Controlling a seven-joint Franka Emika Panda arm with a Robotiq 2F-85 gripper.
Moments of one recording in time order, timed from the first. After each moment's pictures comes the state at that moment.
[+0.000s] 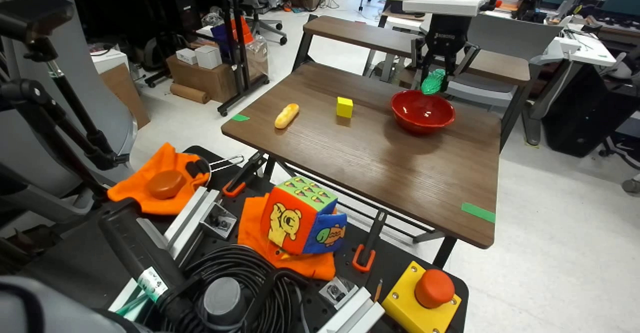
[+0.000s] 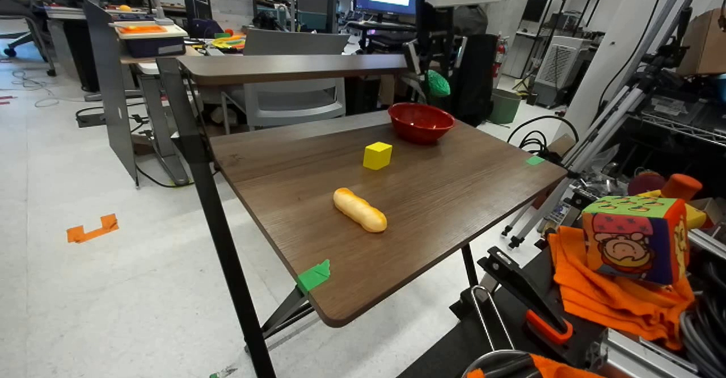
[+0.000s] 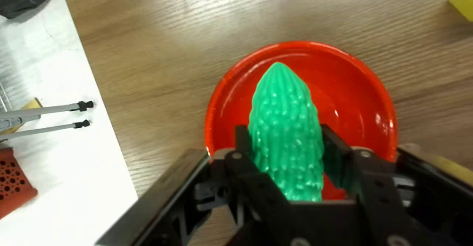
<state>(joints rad) 0.01 0.85 -0.14 -1.28 -0.07 1.94 0.19</state>
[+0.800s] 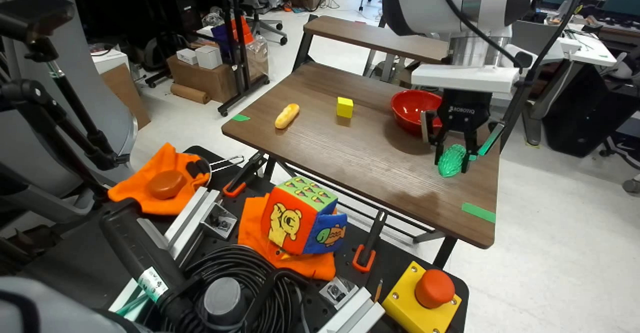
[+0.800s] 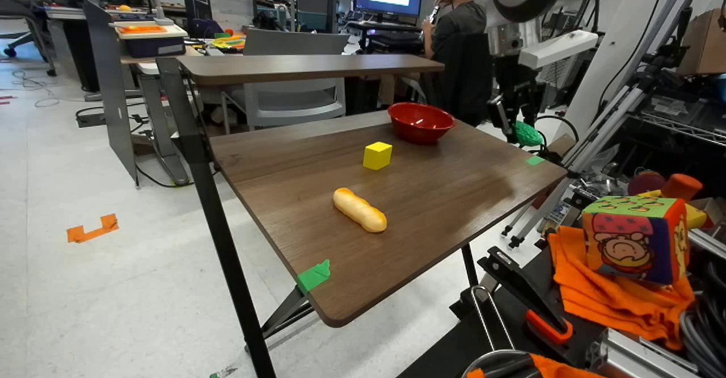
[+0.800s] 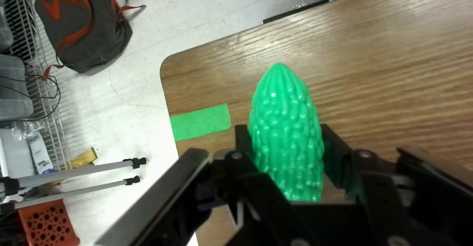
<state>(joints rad) -0.04 0.60 -0.20 -1.91 -0.27 2.21 0.17</state>
